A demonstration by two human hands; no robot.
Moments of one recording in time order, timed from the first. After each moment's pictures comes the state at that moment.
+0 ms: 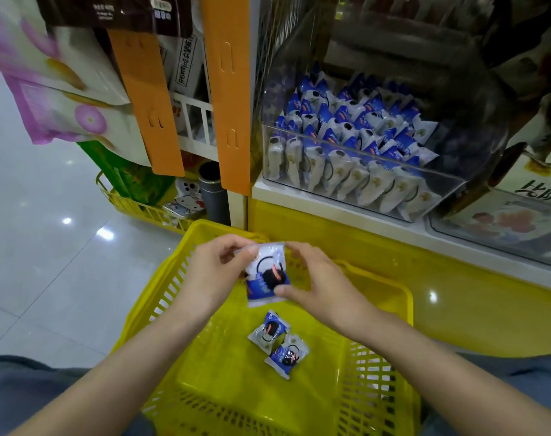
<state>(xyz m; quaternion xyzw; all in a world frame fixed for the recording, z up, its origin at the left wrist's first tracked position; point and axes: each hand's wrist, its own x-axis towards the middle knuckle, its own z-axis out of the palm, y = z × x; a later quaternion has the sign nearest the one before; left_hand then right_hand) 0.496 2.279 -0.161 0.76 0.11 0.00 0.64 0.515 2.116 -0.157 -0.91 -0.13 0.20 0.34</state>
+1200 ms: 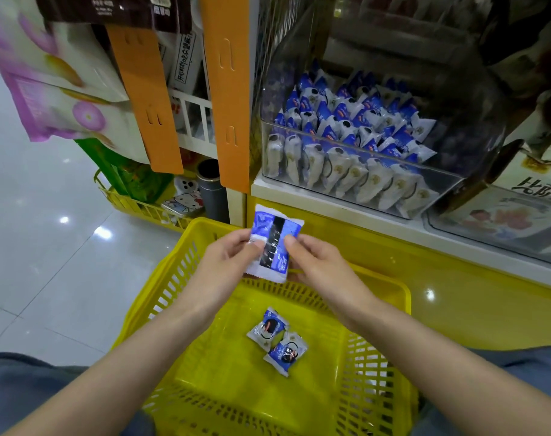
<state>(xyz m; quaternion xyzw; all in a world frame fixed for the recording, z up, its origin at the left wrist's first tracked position) 0.495 2.270 -0.158 0.67 0.11 -0.05 0.74 0.513 2.129 -0.138 -0.73 0.01 0.24 0.64</state>
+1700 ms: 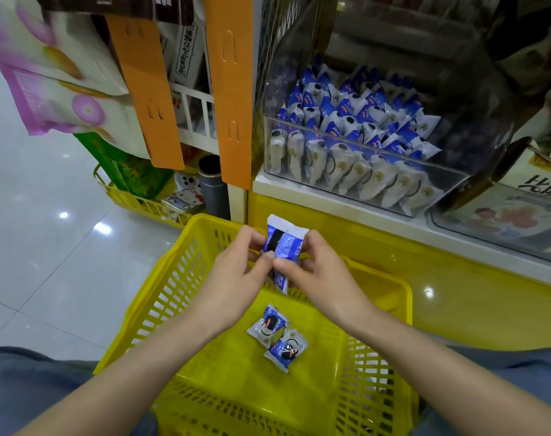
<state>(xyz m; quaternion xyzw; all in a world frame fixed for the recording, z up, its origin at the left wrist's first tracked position) 0.489 2.268 -0.175 0.83 0.01 0.01 0.56 0.509 2.126 -0.154 -0.82 -0.06 0.16 0.55</state>
